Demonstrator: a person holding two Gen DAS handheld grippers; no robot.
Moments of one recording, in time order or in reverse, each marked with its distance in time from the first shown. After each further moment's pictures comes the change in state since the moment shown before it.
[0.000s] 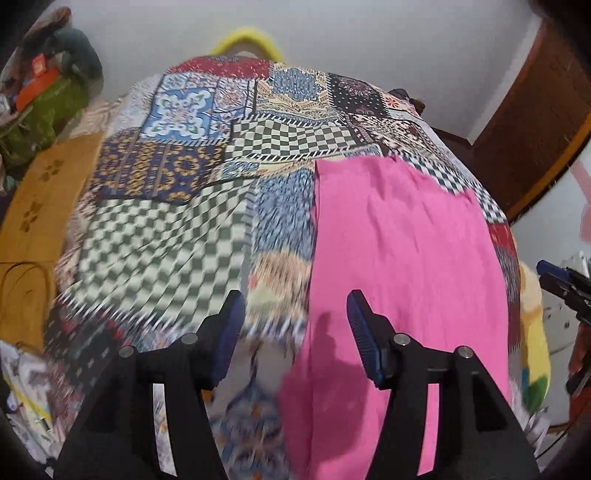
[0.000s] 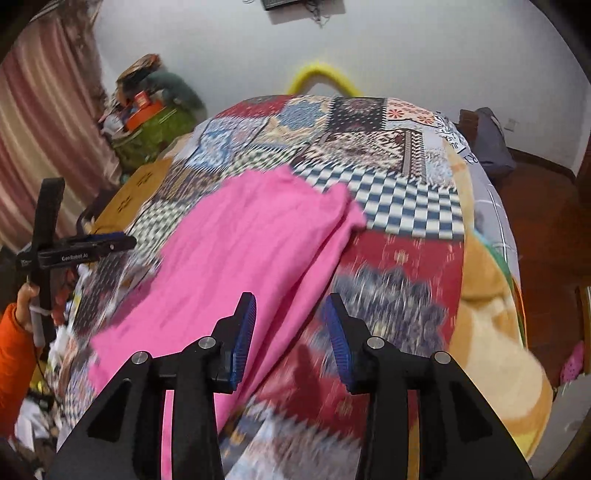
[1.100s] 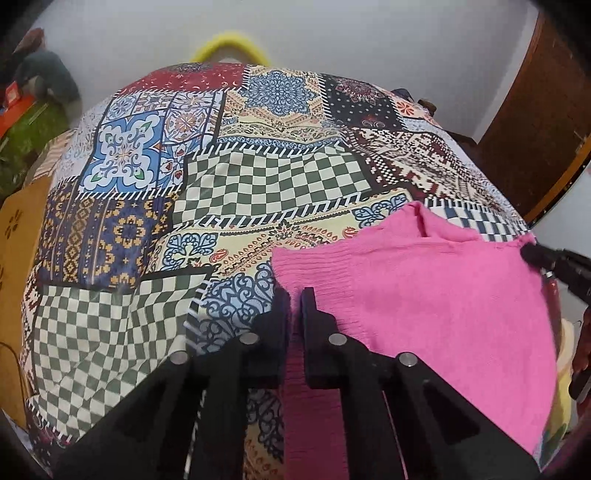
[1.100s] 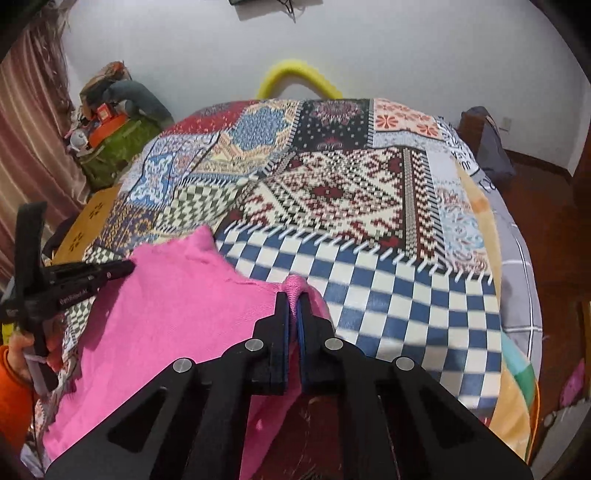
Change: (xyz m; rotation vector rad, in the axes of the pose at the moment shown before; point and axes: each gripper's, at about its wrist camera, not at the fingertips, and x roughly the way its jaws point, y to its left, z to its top) left arm 0.100 -0.020 0.087 0.058 -0.036 0.028; right arm 0.097 -0.043 0.086 0.025 0.013 -0.058
